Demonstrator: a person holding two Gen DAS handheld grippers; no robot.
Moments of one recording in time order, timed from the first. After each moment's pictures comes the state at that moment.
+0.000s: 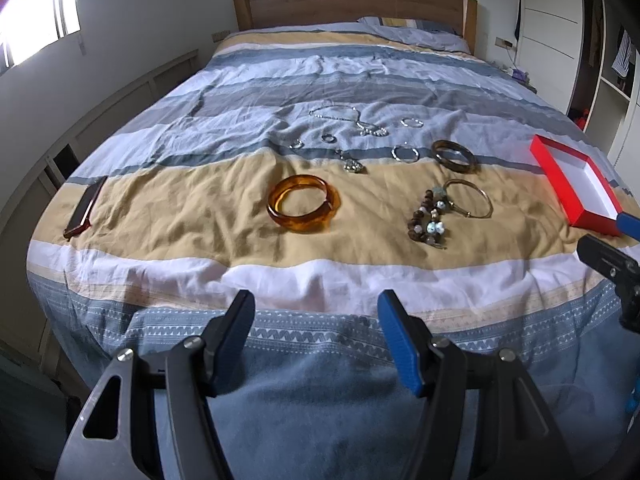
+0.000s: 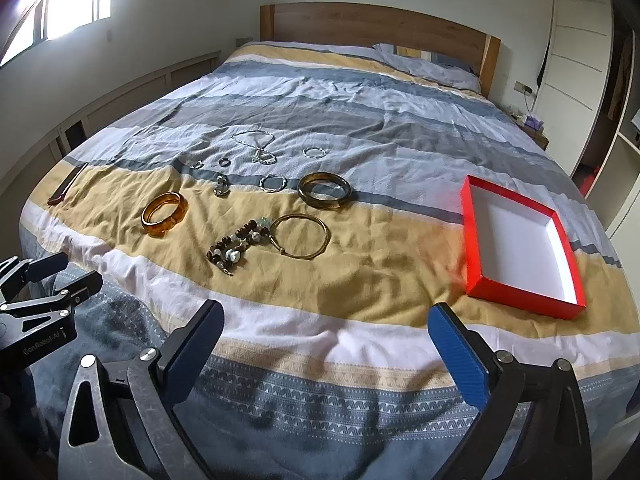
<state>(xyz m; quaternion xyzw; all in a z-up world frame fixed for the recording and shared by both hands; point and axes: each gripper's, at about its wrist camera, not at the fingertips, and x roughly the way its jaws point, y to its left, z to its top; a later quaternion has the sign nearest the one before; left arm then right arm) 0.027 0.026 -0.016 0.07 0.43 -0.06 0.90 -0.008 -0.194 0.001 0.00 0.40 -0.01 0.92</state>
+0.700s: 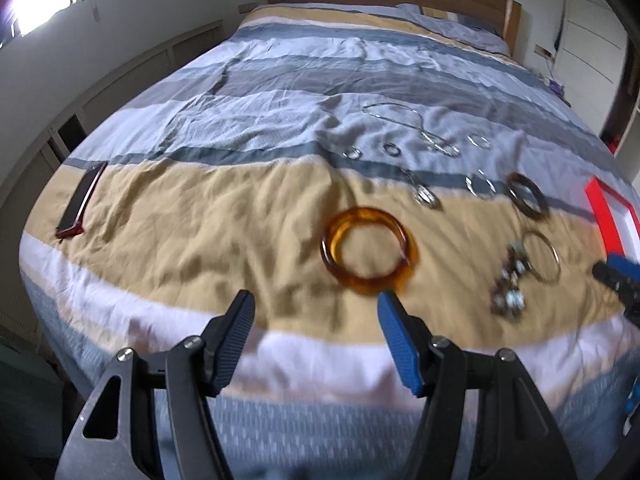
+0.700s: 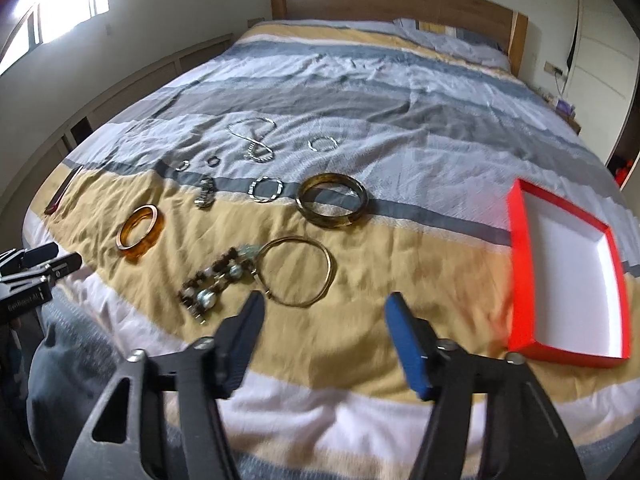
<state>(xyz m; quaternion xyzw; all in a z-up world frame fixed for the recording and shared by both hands) 0.137 0.071 -0.031 0.03 0.46 -0.01 0.89 0.093 -0.217 -0.036 0.02 0.45 0.04 0.89</state>
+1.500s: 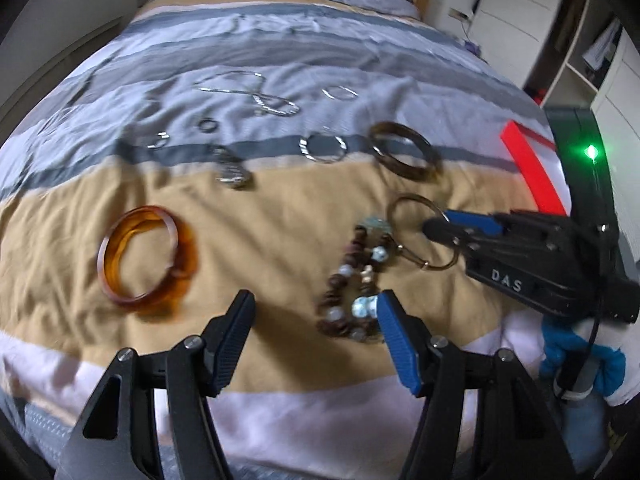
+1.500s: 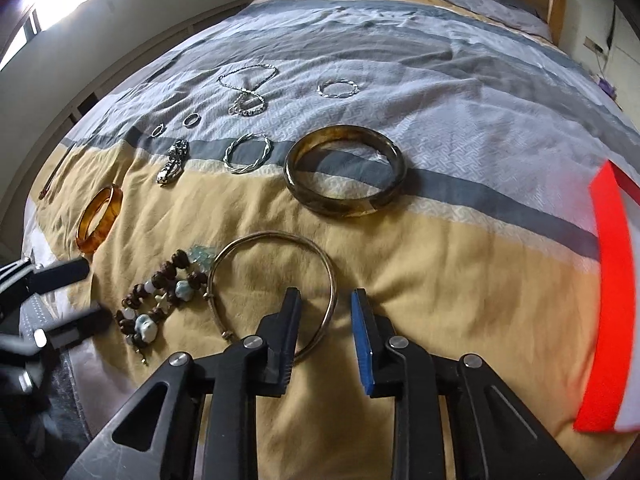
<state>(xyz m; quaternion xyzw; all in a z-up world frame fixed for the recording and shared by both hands) 0.151 -0.055 -0.071 0.05 0.50 -0.18 0.84 0.165 -0.218 -0.105 0.03 0.50 0.10 0.86</state>
